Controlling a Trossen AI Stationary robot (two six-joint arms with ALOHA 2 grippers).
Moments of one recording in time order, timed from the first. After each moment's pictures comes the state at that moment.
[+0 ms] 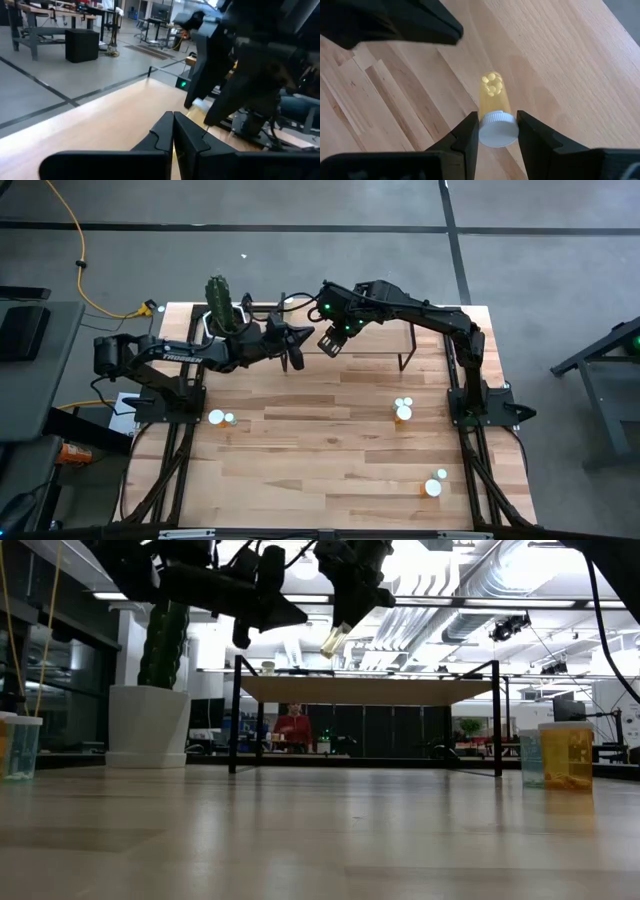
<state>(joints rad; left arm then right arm) 0.39 1.39 0.67 0.66 -0.20 -0.23 -0.27 1.99 2.18 -1.32 0.07 0.31</state>
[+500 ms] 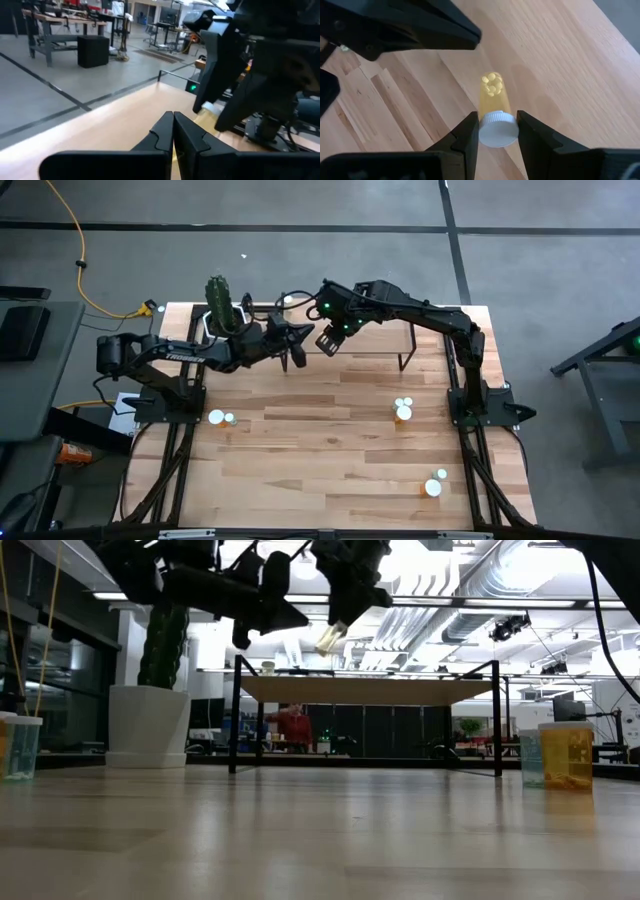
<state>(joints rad) 0.39 1.41 0.68 0.69 -0.26 -0.19 -0.27 1.99 2.18 -1.28 0.07 0.31</state>
